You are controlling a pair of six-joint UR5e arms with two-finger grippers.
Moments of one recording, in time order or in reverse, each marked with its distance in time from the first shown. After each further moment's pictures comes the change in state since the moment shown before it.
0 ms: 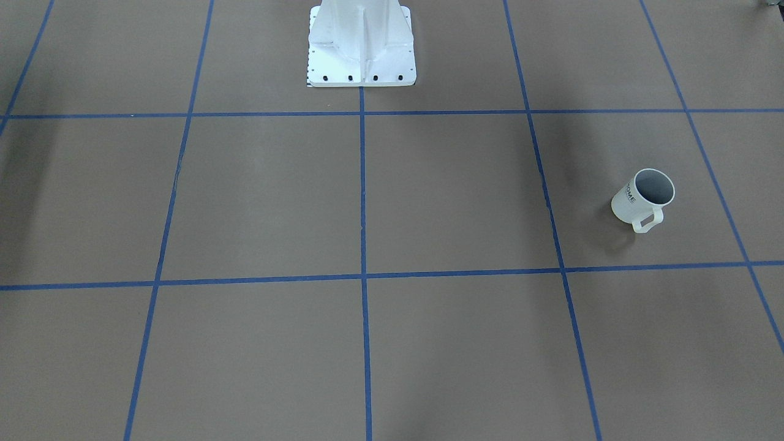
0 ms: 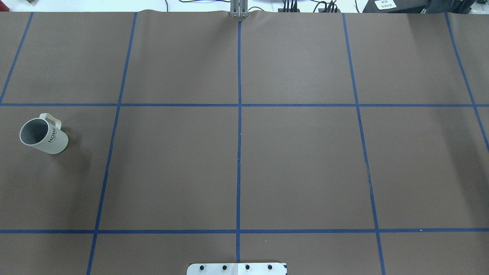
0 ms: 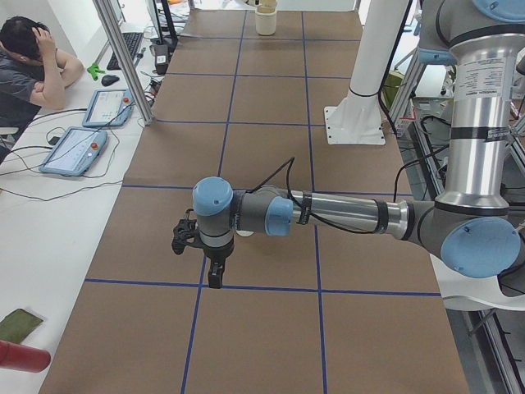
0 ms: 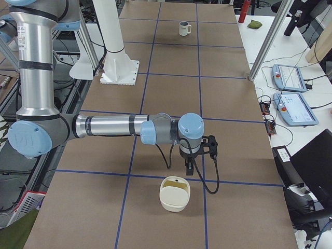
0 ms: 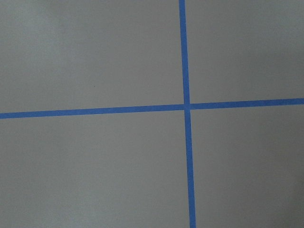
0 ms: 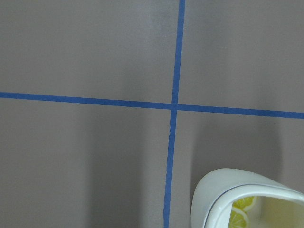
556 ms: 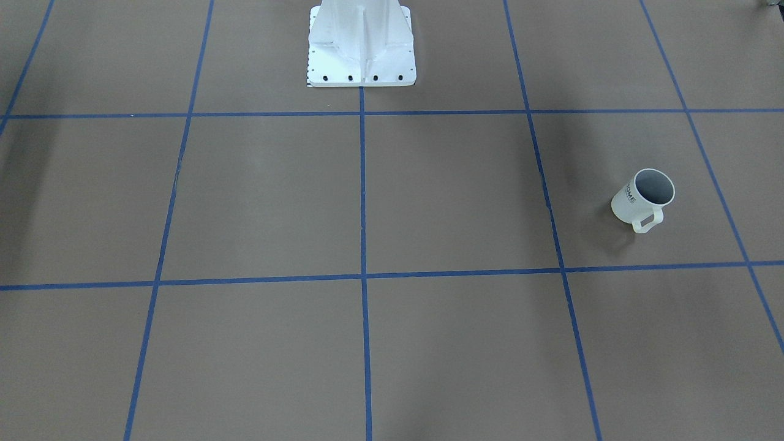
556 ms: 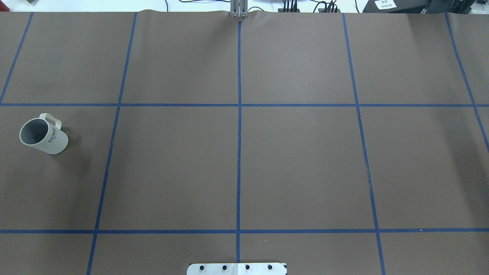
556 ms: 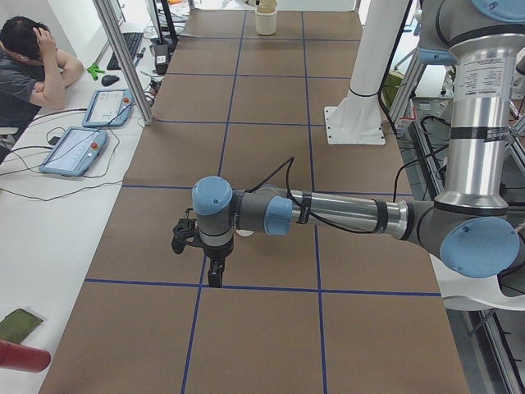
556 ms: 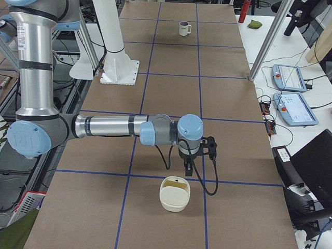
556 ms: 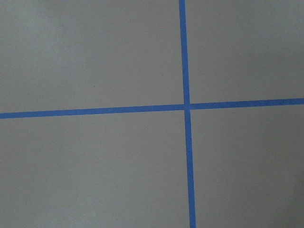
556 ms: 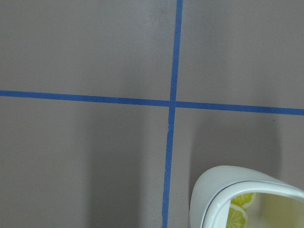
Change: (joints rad) left arm 0.002 -0.002 0.000 0.001 -0.003 -0.009; right arm 0.000 -0.004 -0.001 0.000 -0.001 0.000
